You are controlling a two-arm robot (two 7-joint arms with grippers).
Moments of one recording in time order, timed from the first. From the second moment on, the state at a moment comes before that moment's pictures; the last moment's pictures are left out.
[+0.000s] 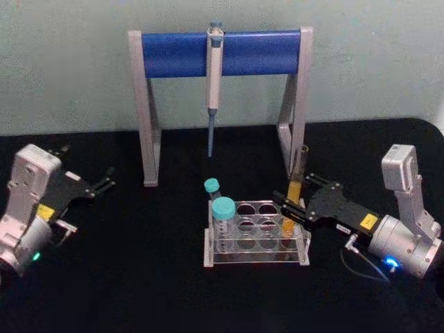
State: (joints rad) left arm -0.20 0.60 0.45 -1.41 -0.25 -0.12 0.03; right arm 0.23 0.48 -0.39 -1.32 0.46 -0.17 0.63
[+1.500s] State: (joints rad) left arm -0.20 0.60 0.45 -1.41 -0.25 -0.12 0.03; right arm 0.08 0.48 -0.26 -1.55 0.47 -0.20 0.47
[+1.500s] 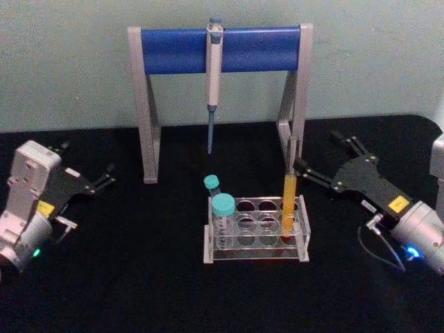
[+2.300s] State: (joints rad) left arm -0.20 0.60 0.45 -1.41 -0.25 -0.12 0.03; right arm 0.09 0.38 -0.19 -1.43 0.37 -0.09 0.31
